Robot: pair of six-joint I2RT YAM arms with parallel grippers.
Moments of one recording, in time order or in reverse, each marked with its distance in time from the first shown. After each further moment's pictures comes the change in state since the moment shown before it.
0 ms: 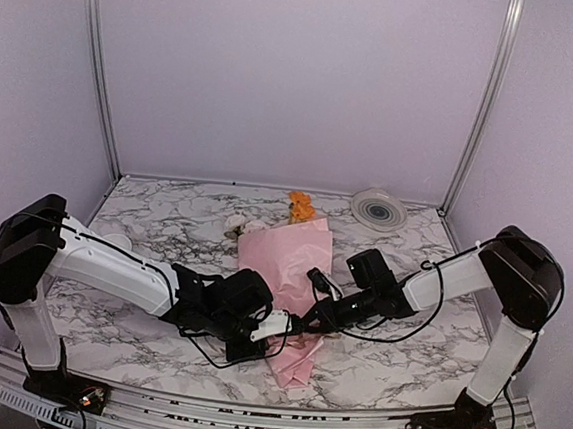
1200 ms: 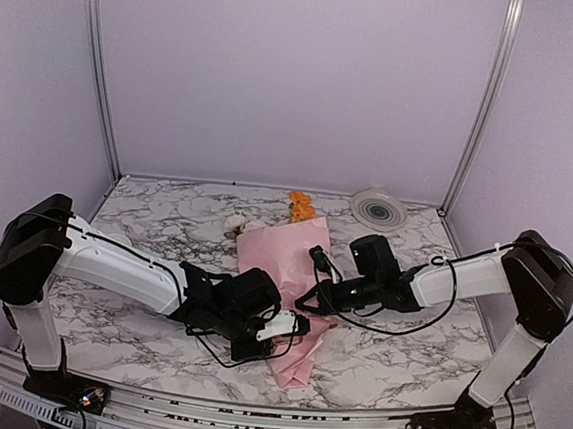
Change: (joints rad) left arm -0.010 0.039 0.066 -0.055 -0.017 0.015; right arm 0.029 -0.088 0.033 0.026 0.112 0.060
